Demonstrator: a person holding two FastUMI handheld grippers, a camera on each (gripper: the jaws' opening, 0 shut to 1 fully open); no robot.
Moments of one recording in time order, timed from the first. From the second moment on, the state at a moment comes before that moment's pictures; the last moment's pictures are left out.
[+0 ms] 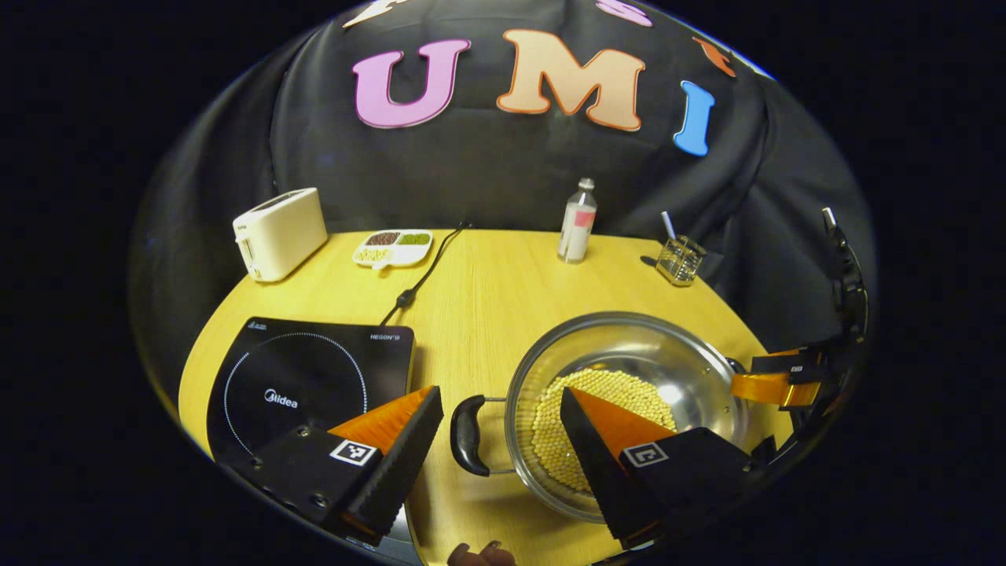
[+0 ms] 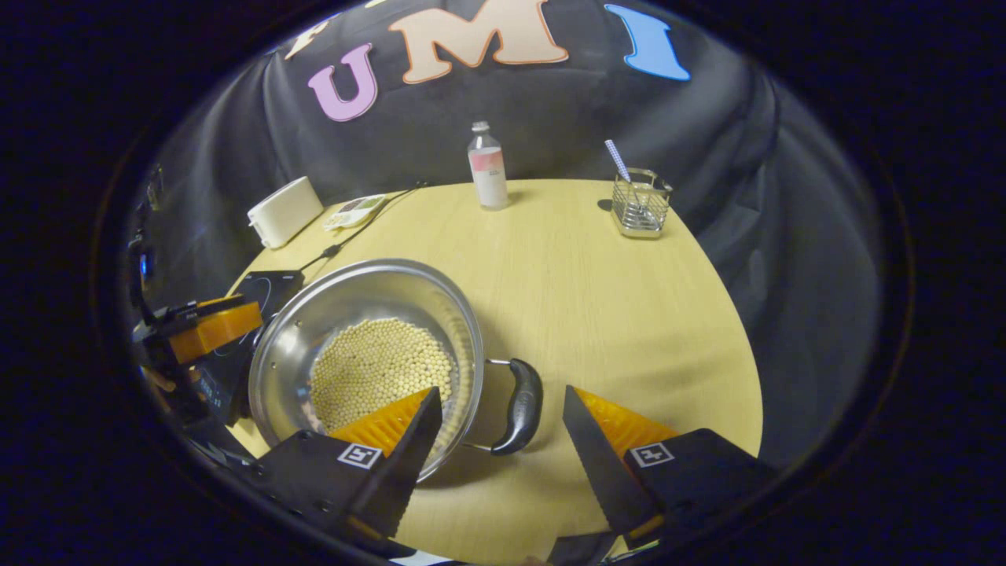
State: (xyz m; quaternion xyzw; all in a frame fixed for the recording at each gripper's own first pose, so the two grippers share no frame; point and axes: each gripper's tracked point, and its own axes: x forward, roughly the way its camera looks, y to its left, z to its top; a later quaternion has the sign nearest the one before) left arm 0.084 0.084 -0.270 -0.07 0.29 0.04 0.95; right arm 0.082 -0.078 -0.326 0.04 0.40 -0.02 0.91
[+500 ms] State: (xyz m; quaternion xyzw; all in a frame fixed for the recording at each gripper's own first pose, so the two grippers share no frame) left arm 0.091 0.084 -0.317 -0.10 0.34 0.05 0.94; right arm 0.093 -0.068 -0.359 0.06 0.44 -0.02 0.90
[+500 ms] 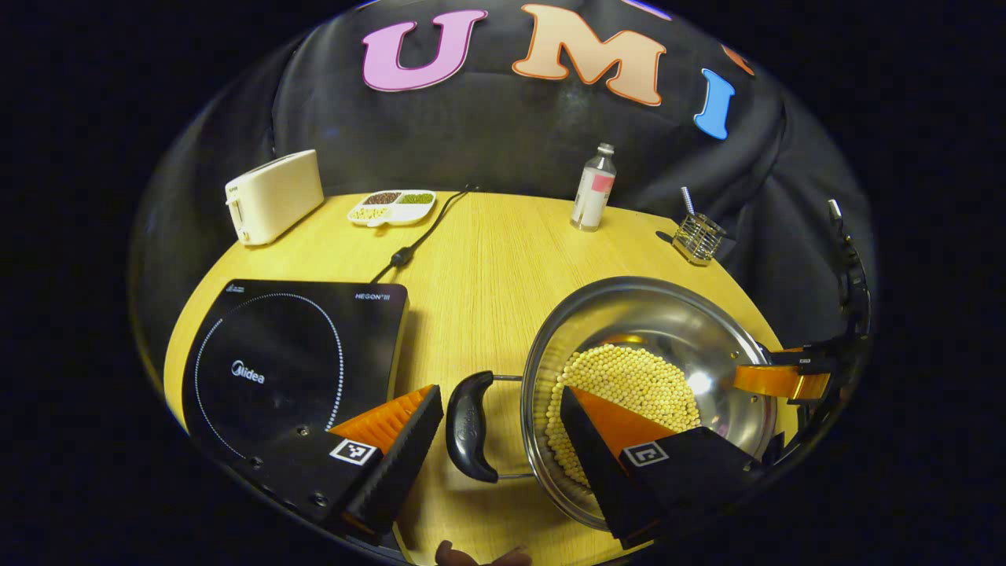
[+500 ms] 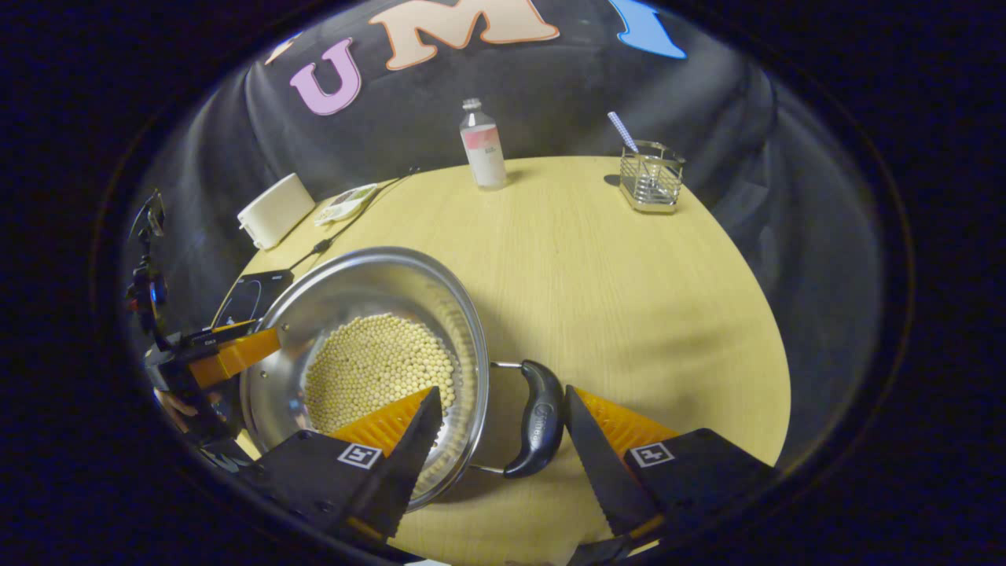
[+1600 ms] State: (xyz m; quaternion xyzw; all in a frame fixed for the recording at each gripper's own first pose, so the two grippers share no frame) left arm 0.094 0.089 -0.332 -0.10 0.35 0.06 0.93; right arm 0.098 -0.073 -0.364 0.08 0.44 -0.04 0.89
